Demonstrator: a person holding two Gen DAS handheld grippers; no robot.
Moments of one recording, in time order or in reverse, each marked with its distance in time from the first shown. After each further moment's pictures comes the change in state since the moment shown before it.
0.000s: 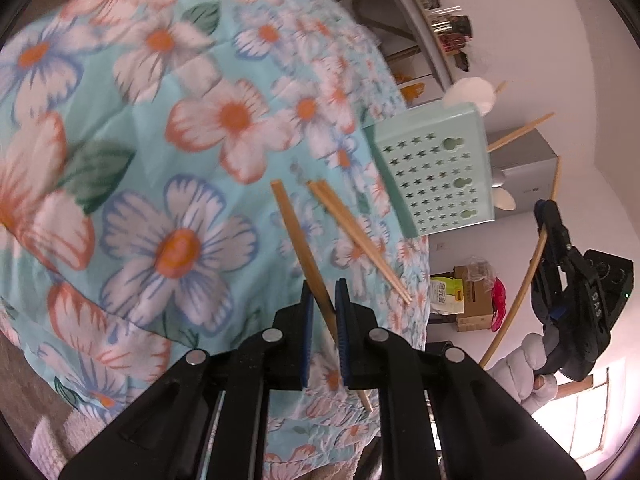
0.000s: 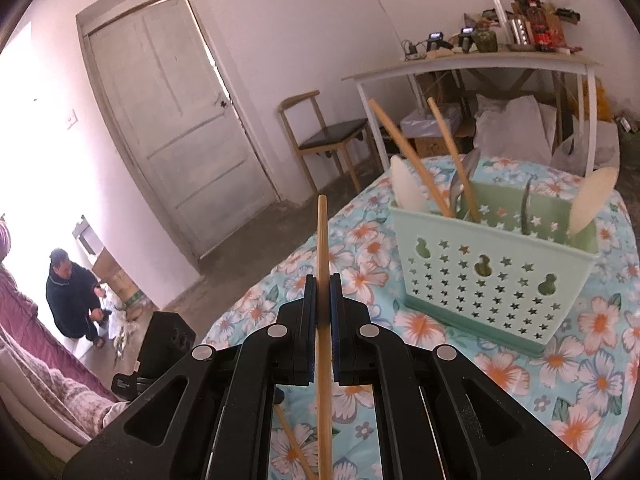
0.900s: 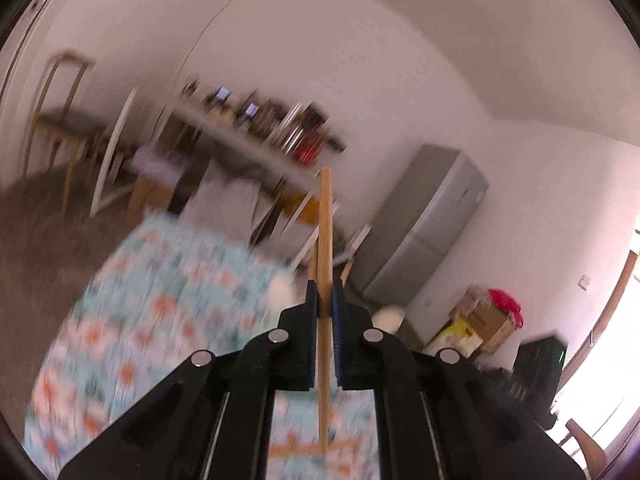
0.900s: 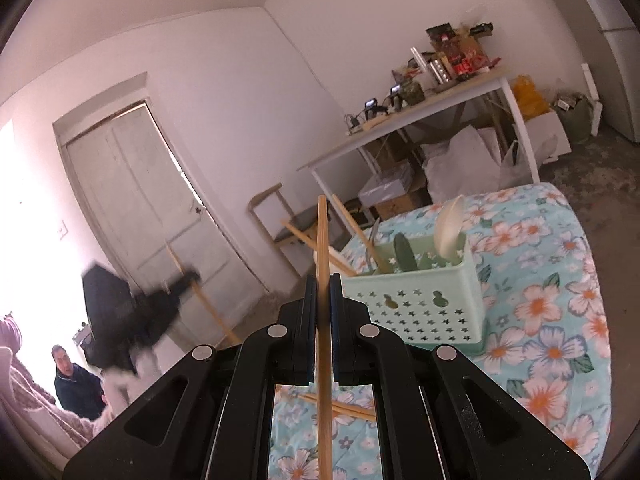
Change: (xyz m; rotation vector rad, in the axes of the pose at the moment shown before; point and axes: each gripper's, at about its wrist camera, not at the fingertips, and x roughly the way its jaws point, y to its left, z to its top) left arm -0.082 -0.191 0.072 0.615 -0.513 -0.132; right arm -0.095 -0.053 -0.021 0.236 -0.324 -0.043
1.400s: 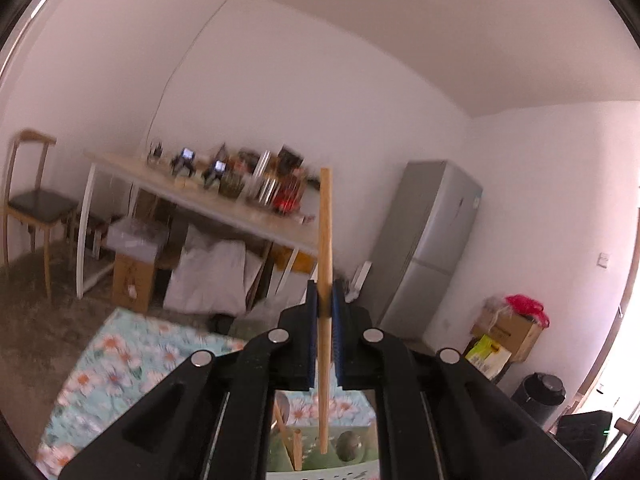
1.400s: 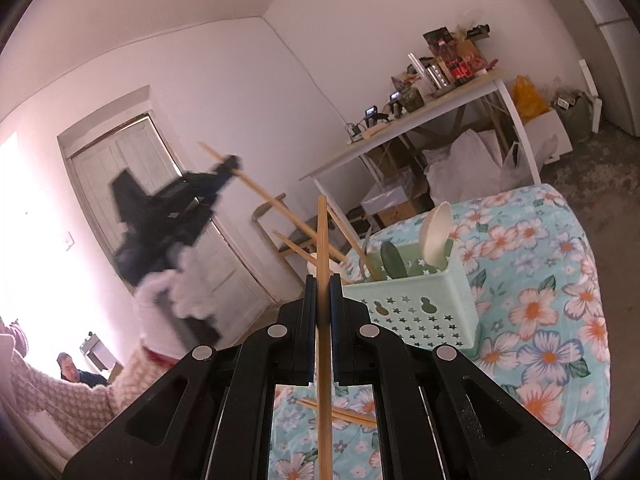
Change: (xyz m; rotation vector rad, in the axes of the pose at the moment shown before) left arm 0.125 -0.044 0.048 0.163 -0.087 0.037; right arm -0.009 -0.019 0.000 0.027 -0.027 0.030
